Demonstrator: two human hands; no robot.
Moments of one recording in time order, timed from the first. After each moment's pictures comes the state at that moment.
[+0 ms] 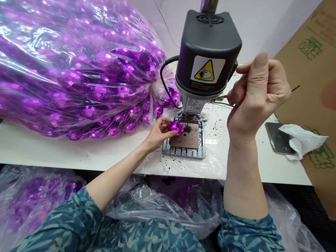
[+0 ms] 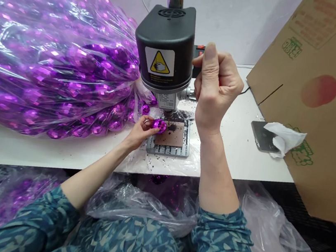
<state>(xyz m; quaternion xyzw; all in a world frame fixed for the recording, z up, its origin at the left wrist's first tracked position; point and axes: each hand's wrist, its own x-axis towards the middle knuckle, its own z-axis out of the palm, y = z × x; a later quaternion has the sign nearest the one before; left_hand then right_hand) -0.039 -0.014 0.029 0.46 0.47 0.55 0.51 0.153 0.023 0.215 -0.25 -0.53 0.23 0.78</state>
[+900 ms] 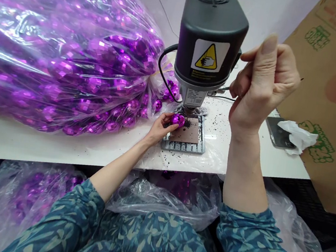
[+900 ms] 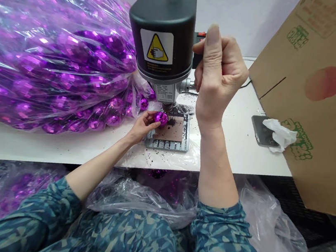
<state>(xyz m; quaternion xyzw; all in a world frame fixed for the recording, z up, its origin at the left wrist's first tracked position) -0.042 0.002 0.000 0.54 0.45 0.53 0.47 0.152 0.026 0.218 -0.26 -0.55 0.19 0.77</state>
